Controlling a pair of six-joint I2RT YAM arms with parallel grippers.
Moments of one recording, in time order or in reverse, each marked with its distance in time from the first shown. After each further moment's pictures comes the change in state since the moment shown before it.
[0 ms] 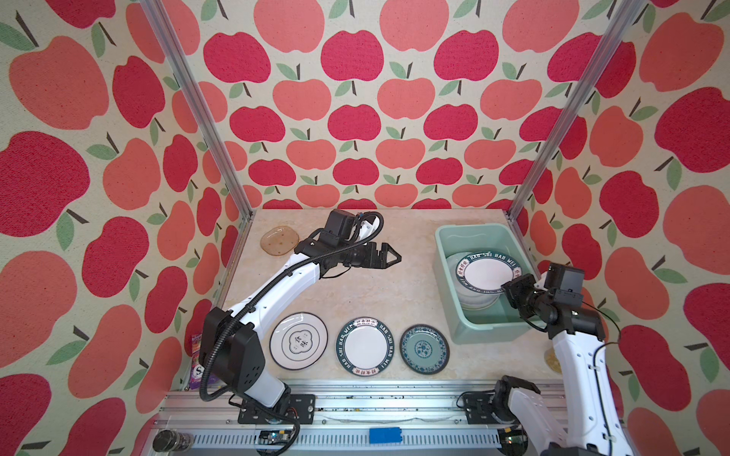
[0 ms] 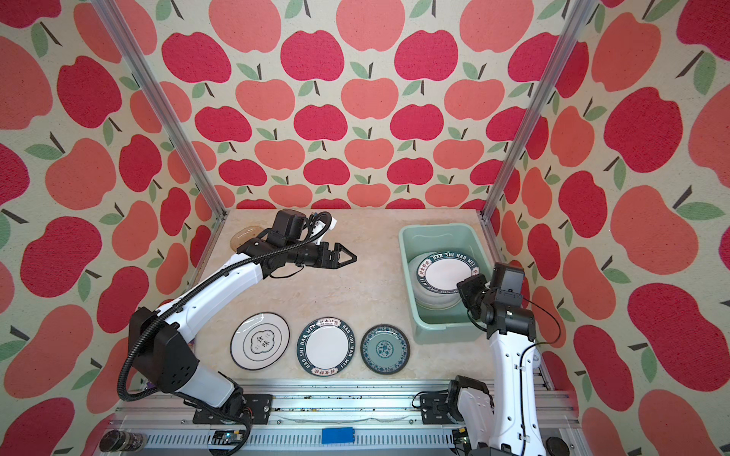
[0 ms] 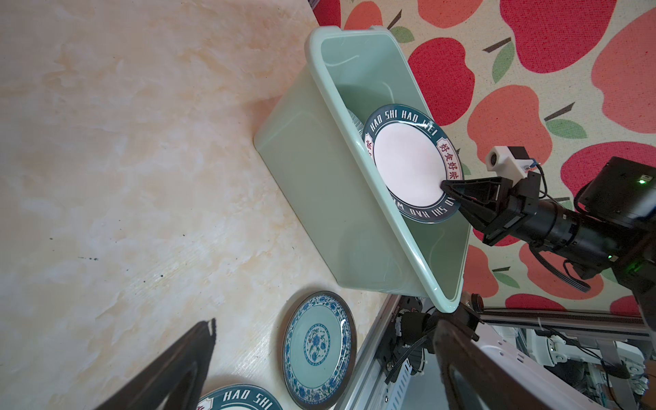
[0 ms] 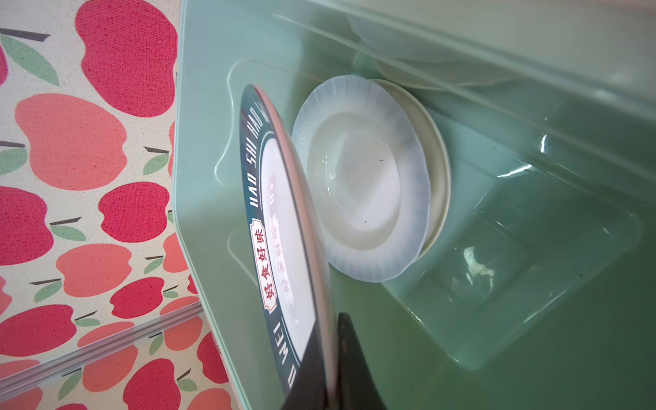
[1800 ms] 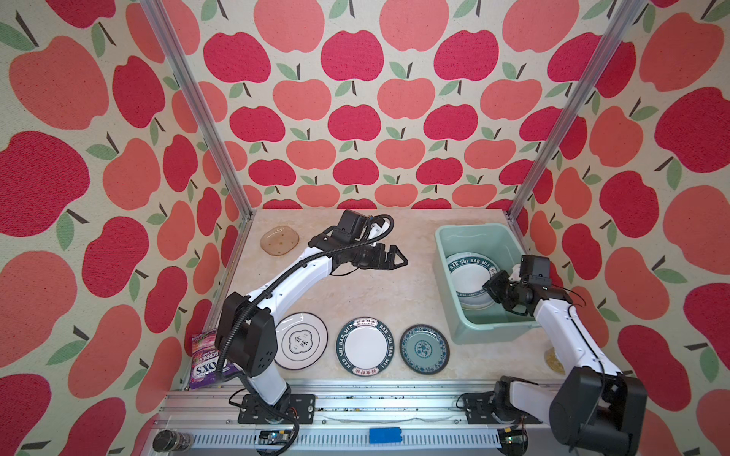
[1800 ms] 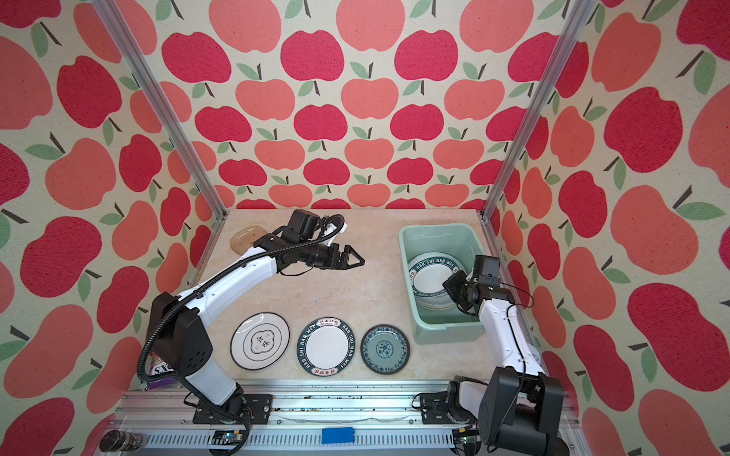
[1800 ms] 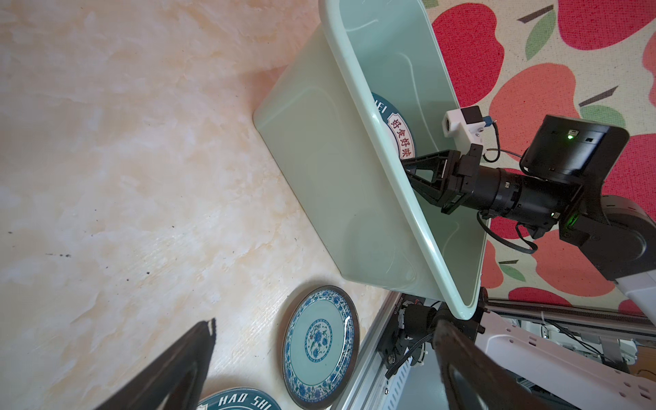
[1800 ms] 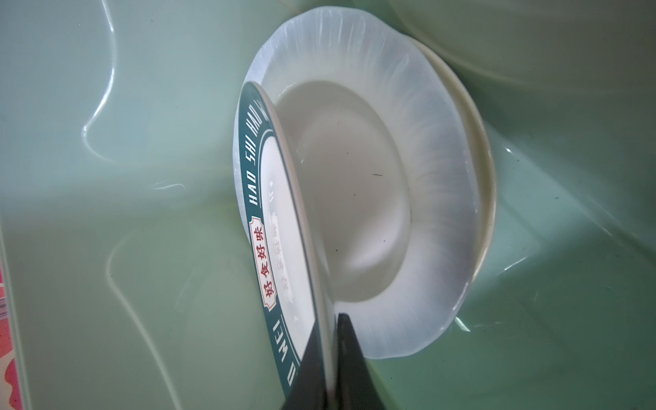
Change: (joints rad) left arm -0.029 0.112 0.071 -0.046 0.000 0.004; right arm 0.088 0.317 -0.071 0.243 -0.007 -0.195
